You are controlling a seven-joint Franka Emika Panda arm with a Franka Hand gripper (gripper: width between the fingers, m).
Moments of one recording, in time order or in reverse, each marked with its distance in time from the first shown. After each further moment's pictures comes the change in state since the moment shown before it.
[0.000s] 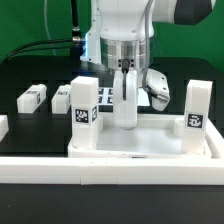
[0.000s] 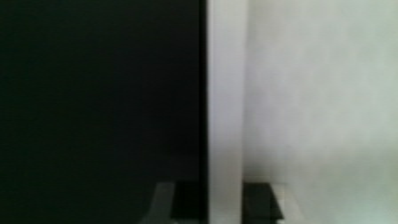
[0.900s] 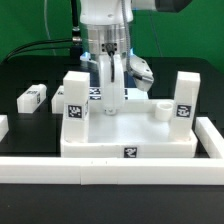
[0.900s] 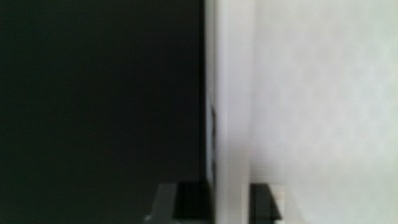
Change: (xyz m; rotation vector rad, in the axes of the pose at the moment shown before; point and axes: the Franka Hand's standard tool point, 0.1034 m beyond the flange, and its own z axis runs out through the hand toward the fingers) arm 0.043 0.025 -0.018 0.003 -0.001 -0.168
